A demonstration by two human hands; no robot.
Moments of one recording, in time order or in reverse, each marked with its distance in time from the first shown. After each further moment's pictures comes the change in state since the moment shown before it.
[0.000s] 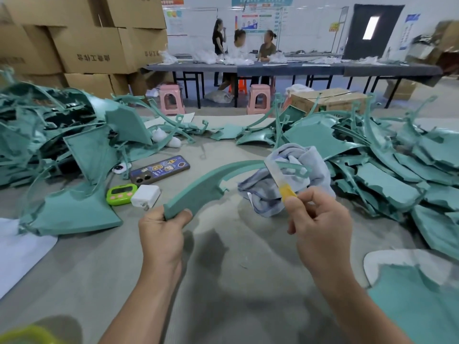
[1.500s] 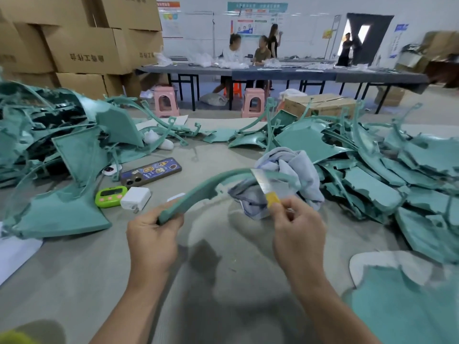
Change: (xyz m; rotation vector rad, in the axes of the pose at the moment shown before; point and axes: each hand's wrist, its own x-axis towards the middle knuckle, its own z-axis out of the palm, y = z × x) left_hand -0.003 0.000 -0.005 0.200 -0.053 0.192; right_hand 0.001 0.010 0.012 -0.214 0.024 0.105
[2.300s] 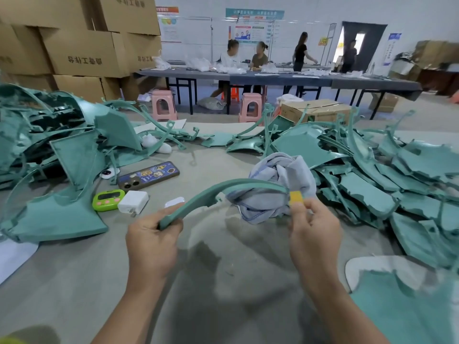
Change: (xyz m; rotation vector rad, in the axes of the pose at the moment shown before) left_hand -0.001 -0.009 -0.001 0.154 -0.016 0.048; right_hand 0.013 0.015 -0.014 0.057 0.096 0.039
